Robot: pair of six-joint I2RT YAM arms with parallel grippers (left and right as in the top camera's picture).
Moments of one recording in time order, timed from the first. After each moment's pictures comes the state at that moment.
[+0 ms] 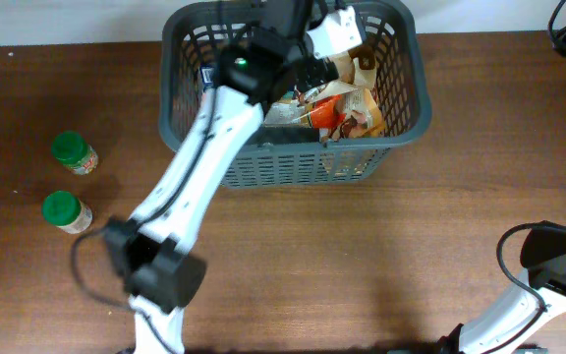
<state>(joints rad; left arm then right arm) -0.51 2.04 2.21 -0.73 -0.04 0.83 -0.46 2.04 2.51 -1.38 -0.18 0.23</state>
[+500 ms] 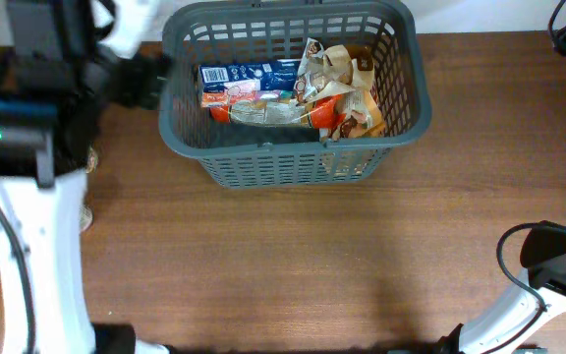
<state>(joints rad) -0.06 1.65 2.24 -1.26 -0.17 0.35 -0.46 2.04 2.51 -1.38 -0.18 0.23</state>
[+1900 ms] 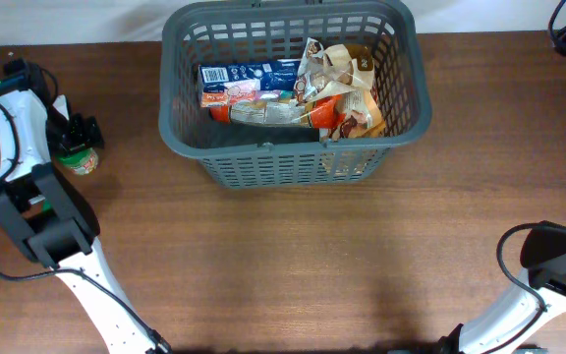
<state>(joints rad) 0.43 2.45 2.20 -1.24 -0.03 0.01 -0.46 2.04 2.51 -1.38 -0.18 0.23</state>
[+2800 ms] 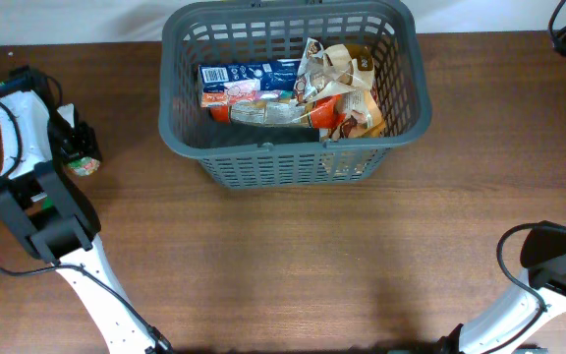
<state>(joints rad) 0.43 2.50 2.30 -1.37 -0.03 0.08 -0.46 2.04 2.51 -1.38 -0.18 0.23</state>
